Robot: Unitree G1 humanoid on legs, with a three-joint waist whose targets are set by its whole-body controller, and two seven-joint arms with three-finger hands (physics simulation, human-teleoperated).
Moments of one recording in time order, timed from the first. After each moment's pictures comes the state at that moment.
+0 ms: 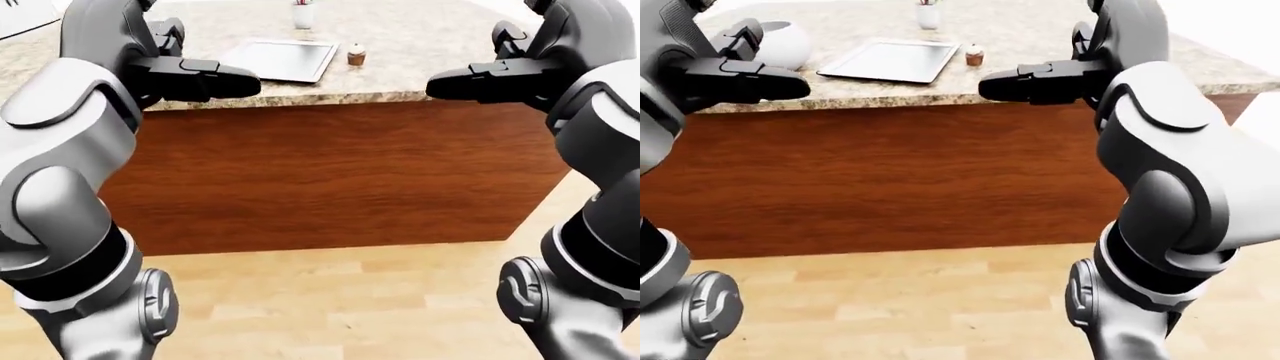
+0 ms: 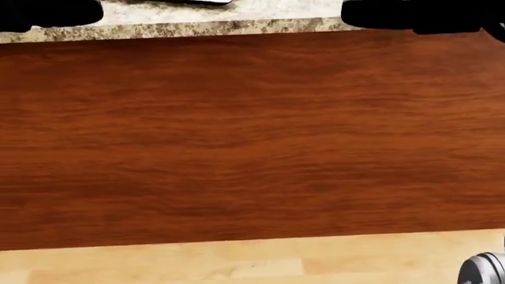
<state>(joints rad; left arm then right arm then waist) -1.03 0.47 0.27 -0.40 -0.44 1.30 0.14 -1.04 -0.41 -0.26 -0.51 0.35 1.42 -0.20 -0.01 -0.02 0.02</state>
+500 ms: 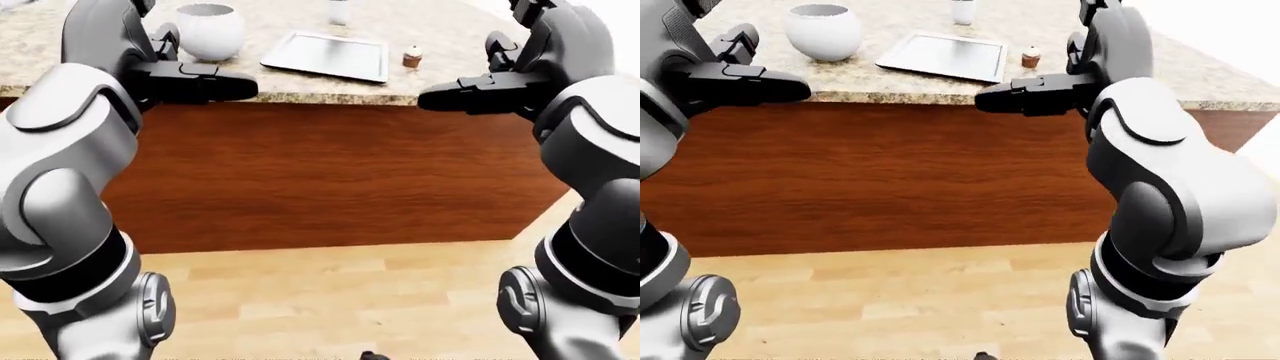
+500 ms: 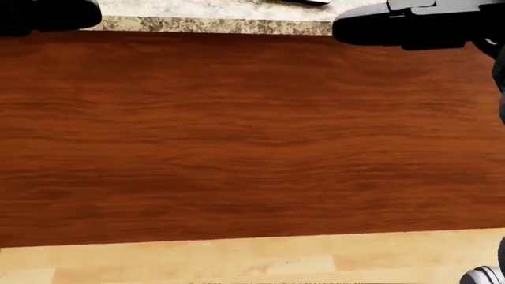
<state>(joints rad) -1.01 0.48 0.26 -0.40 -0.44 1.28 0.17 -0.98 -0.41 -0.23 -0.52 0.35 1.38 -0.23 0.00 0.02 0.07</state>
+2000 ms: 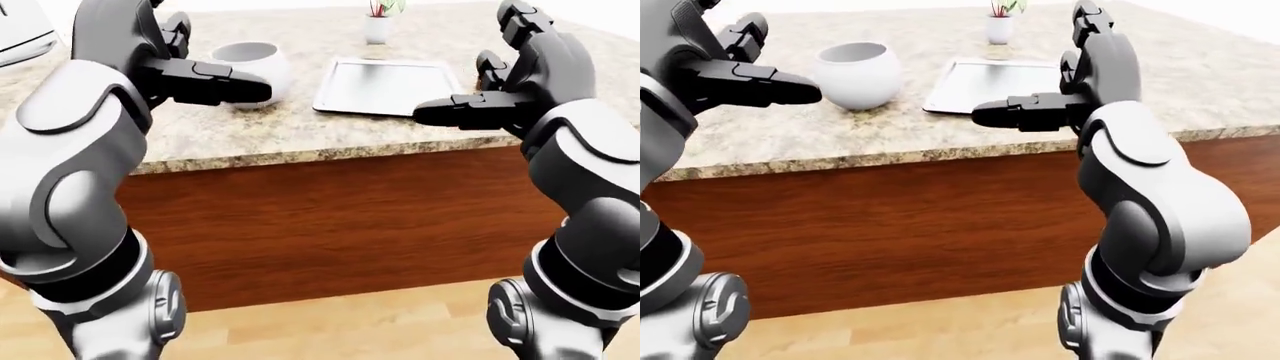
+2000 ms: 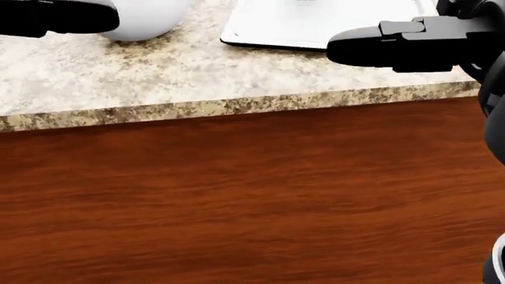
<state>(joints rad) -1.03 0.44 0.23 -0.44 -0.33 1.29 0.07 -0.91 -0.35 -0.25 -0.57 0.34 1.37 -0.23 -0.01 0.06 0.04</state>
